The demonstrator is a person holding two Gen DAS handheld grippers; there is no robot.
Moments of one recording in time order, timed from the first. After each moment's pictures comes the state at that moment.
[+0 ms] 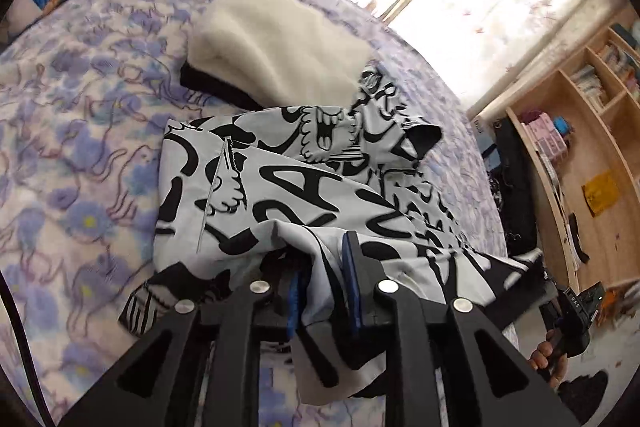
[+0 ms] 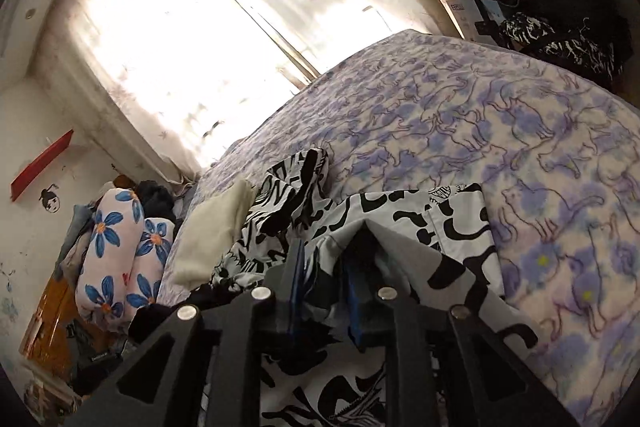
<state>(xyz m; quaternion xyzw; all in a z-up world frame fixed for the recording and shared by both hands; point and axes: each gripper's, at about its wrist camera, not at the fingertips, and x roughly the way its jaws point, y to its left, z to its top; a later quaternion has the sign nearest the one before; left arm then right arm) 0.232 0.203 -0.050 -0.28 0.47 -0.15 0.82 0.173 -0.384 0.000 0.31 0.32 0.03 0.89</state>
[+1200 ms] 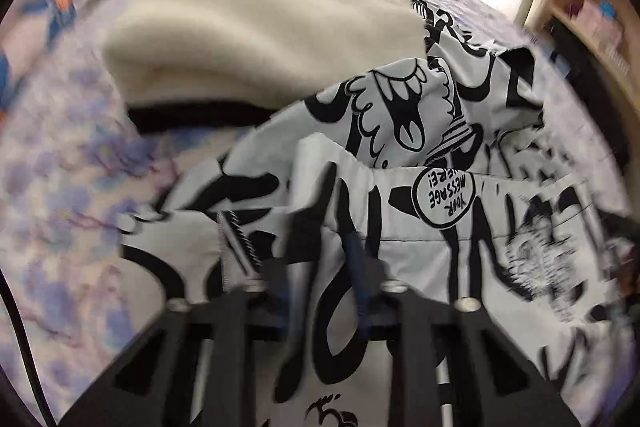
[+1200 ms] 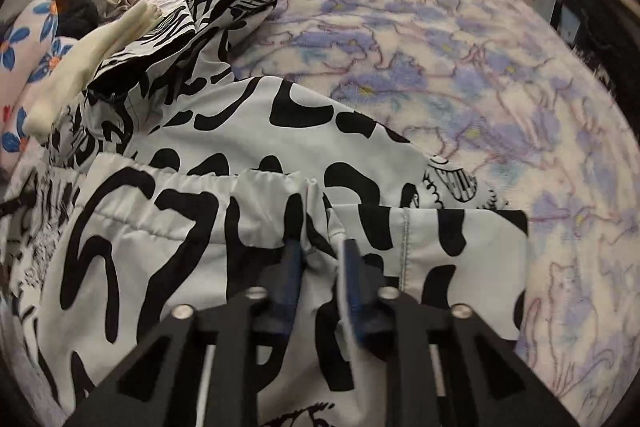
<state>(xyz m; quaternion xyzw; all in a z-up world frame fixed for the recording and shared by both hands) 0.346 0.143 -0.146 -0.01 0.49 -0.11 0.87 0.305 -0.353 -0.142 0.00 0.50 0.03 0.86</state>
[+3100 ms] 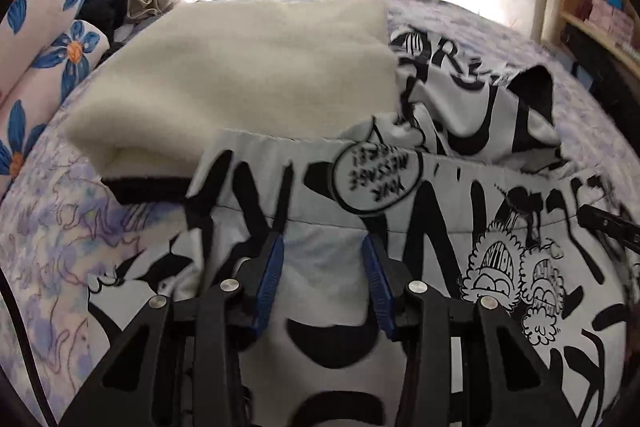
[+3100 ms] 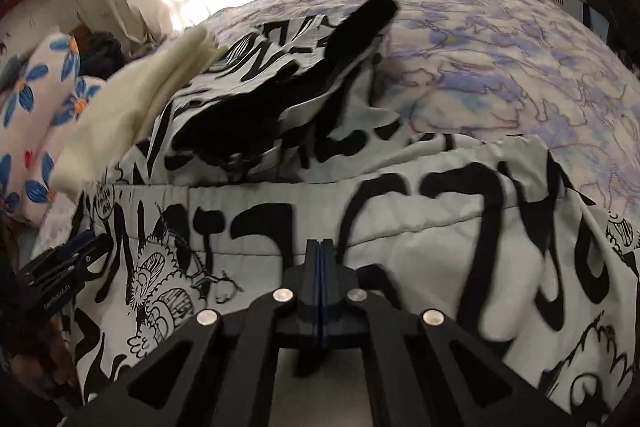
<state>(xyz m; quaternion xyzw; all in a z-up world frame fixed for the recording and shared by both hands) 0.384 0.087 -0.148 -0.01 0.41 -0.08 0.91 0.366 -0.261 -0.147 0.10 0.45 0.05 0.89</state>
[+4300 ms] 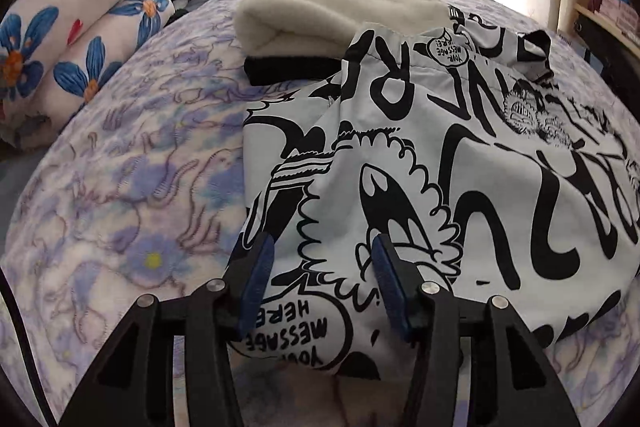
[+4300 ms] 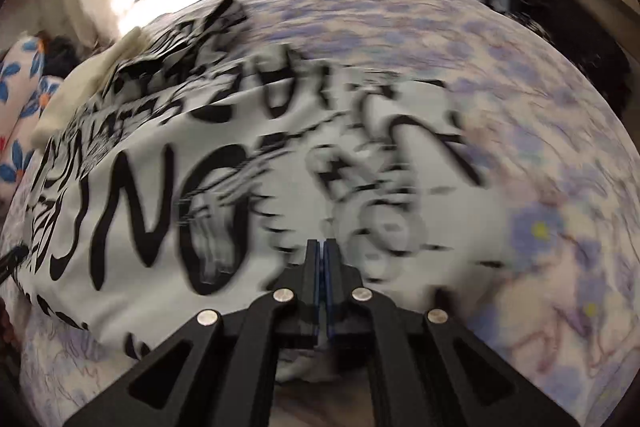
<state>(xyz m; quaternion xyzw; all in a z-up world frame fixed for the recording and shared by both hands) 0.221 0.182 -0.163 0.01 0.43 -0.01 0.90 0.182 -0.372 -0.141 0.11 0.46 -0.04 0.88</state>
